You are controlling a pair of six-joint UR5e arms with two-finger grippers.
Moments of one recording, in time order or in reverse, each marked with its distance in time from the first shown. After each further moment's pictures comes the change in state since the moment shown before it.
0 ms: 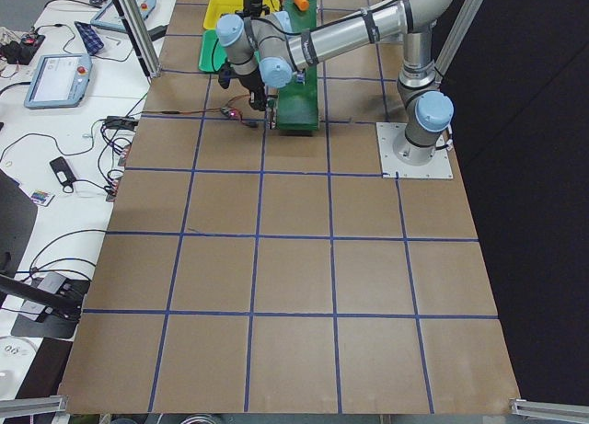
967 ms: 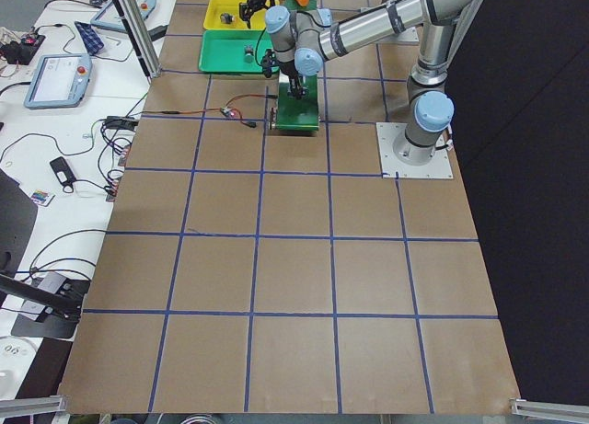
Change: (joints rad) left arm -0.179 0.095 -0.272 0.186 0.007 -0.280; right arm -0.015 -0.066 -0.080 0.305 0.003 -0.038
